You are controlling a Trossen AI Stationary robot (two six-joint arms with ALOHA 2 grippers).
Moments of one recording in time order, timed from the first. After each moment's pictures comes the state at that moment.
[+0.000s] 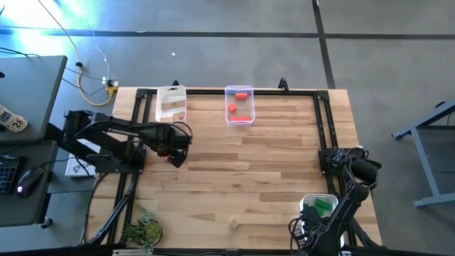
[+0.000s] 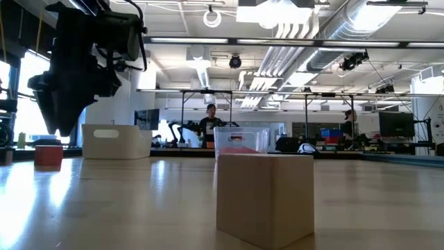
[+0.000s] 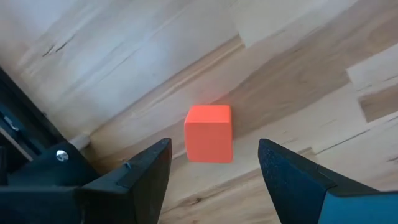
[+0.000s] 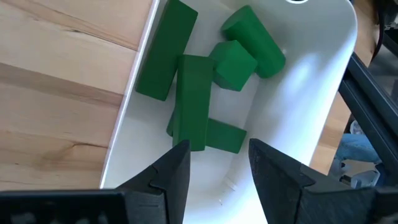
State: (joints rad) left arm 0.16 1.35 0.76 -1.09 -0.06 -0.95; right arm 1.03 2.04 1.65 -1.56 -0.20 2.19
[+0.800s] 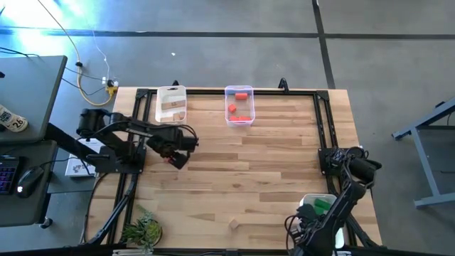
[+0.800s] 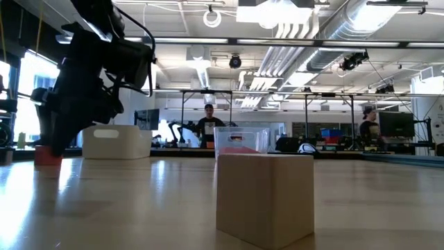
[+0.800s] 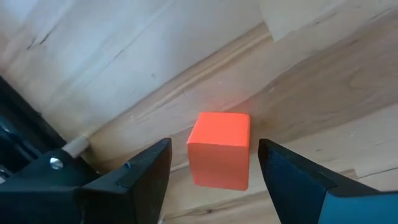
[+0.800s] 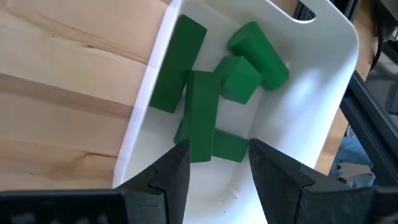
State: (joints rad) left arm 0.20 1.53 0.76 -1.07 -0.03 -0.90; right arm 0.99 2.04 1.65 -1.57 -0.19 2.13
